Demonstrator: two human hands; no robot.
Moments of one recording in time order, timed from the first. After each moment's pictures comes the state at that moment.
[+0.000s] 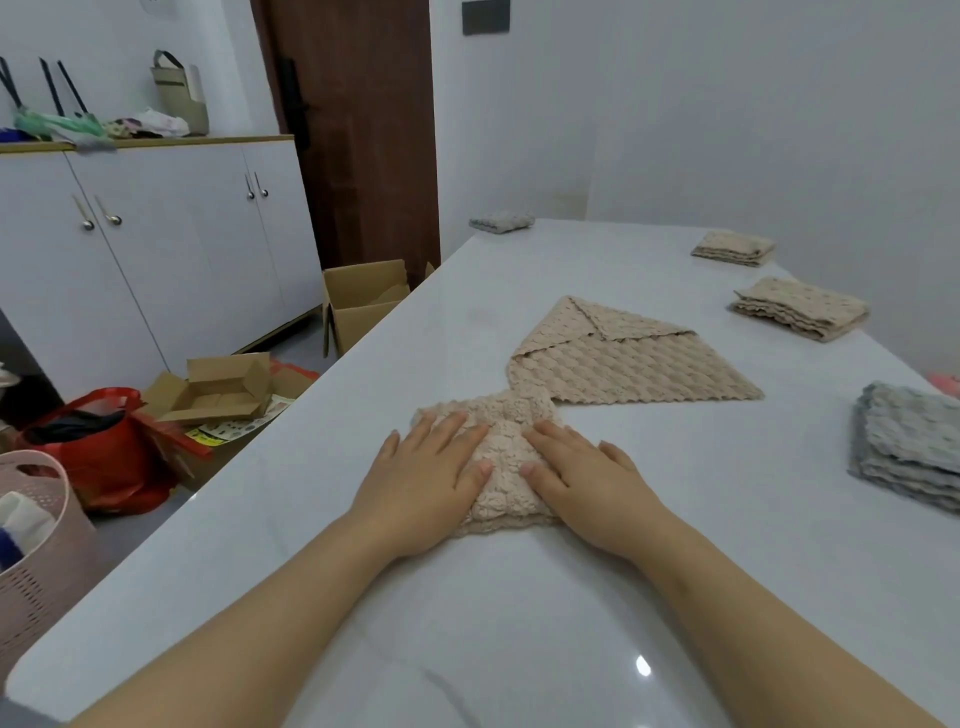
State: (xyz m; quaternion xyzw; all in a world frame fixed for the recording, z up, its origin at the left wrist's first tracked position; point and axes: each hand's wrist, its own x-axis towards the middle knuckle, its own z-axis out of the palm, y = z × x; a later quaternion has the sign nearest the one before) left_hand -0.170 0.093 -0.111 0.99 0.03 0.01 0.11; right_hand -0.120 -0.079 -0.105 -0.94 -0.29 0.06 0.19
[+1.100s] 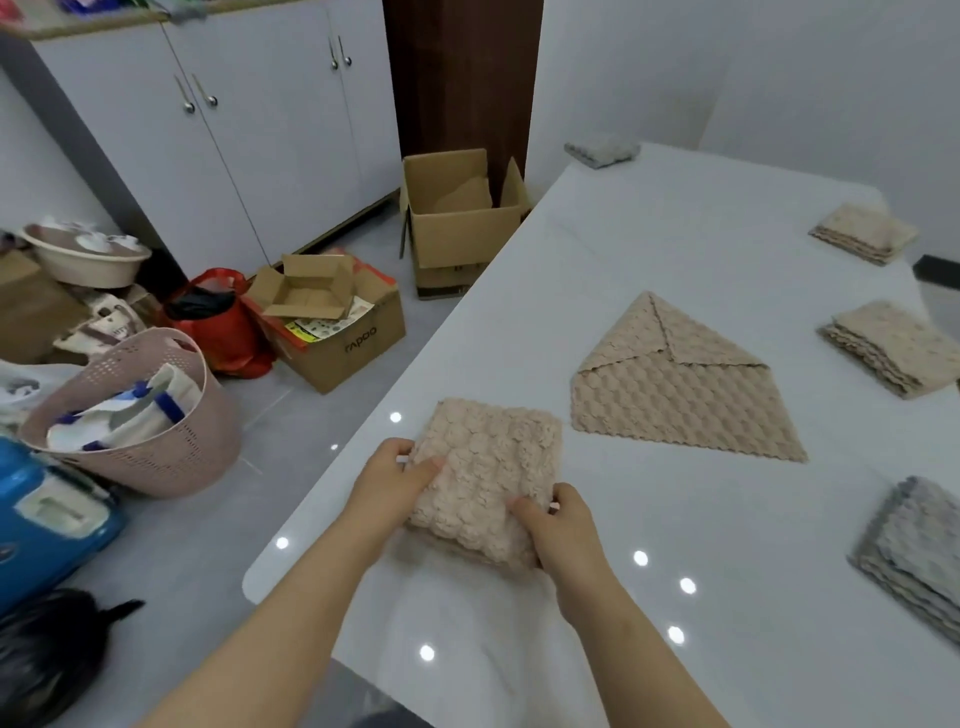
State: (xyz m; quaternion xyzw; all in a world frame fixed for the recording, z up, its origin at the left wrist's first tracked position) left_hand -0.221 0.139 -0.033 0.68 0.40 0.03 0.62; right_hand -0.173 -0.024 -0.031 -0.73 0.05 0.32 0.61
